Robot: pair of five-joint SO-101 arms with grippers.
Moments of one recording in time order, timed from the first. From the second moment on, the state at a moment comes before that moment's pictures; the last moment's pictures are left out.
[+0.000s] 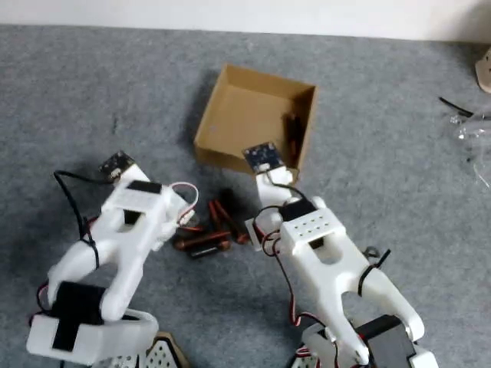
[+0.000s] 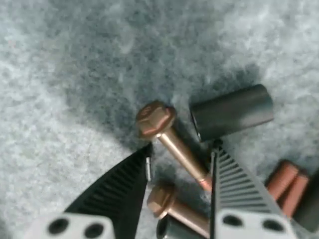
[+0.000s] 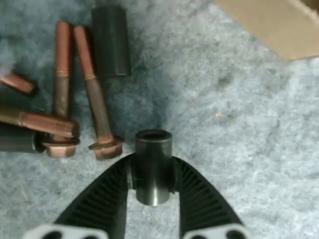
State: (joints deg) left arm 4.8 -5.9 48.0 51.6 62.5; right arm -30.0 -19.4 50.3 47.9 1.0
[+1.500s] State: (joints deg) left arm -4.4 -2.2 42.0 53.5 38.7; right arm -30.0 -19.4 50.3 47.5 1.0
